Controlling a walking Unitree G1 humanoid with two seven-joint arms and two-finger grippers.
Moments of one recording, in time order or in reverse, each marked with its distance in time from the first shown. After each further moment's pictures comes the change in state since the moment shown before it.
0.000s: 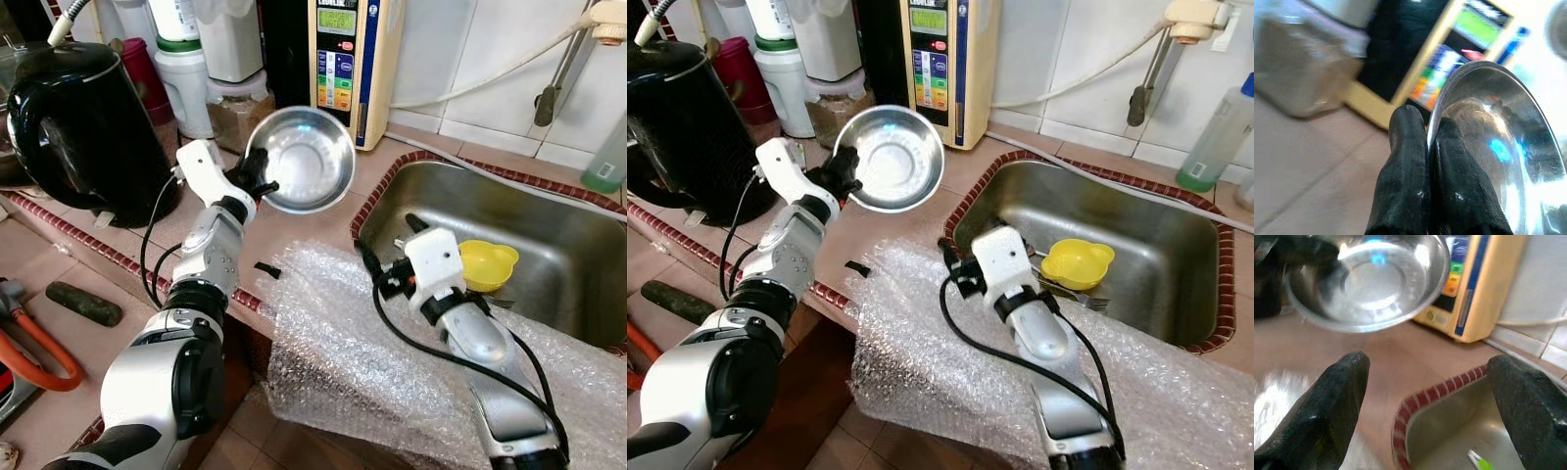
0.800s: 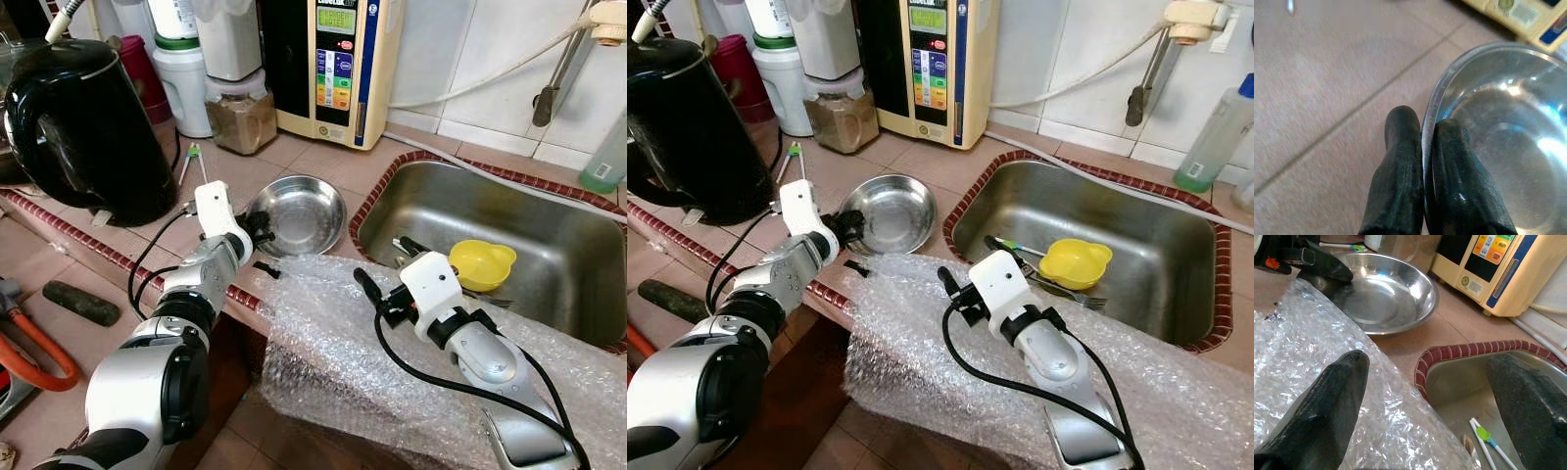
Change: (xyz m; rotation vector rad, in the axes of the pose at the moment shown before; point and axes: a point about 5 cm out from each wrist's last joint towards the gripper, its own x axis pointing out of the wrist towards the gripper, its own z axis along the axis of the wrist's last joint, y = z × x) left arm -0.027 0.050 -0.035 0.153 0.388 0.316; right arm -0.035 0.001 -0.020 -0.219 0.136 0.191
